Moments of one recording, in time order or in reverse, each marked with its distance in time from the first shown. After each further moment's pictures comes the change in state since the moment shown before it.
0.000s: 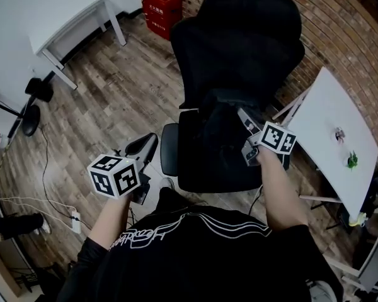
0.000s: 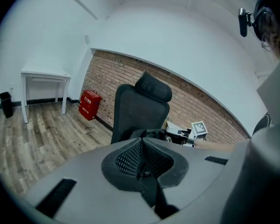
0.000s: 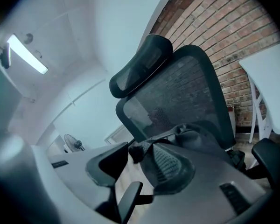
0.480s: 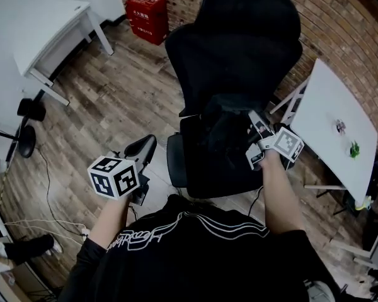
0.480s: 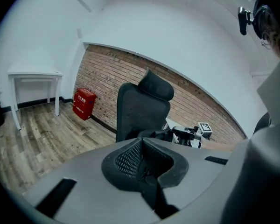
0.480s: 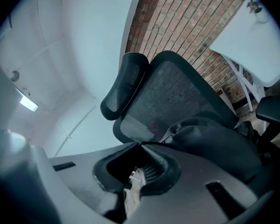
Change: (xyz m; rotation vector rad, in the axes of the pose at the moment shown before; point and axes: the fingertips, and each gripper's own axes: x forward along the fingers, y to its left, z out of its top) left arm 0.026 0.054 0.035 0.038 0.078 -0.078; right arm -0.001 0.000 0.018 0.326 -0.204 -0.037
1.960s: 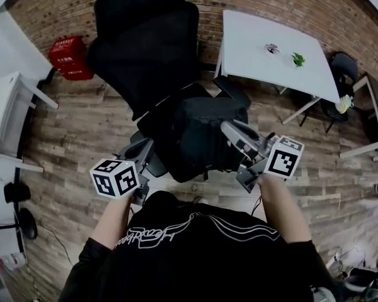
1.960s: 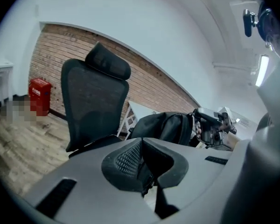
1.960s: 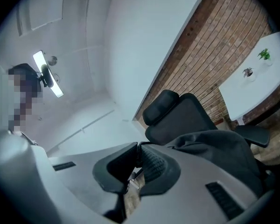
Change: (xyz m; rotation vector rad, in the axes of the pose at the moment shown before) left arm 0.009 -0.134 -0.077 0.211 0.201 -0.414; right arm -0.245 0.160 -0.079 -0.246 -0.201 0.115
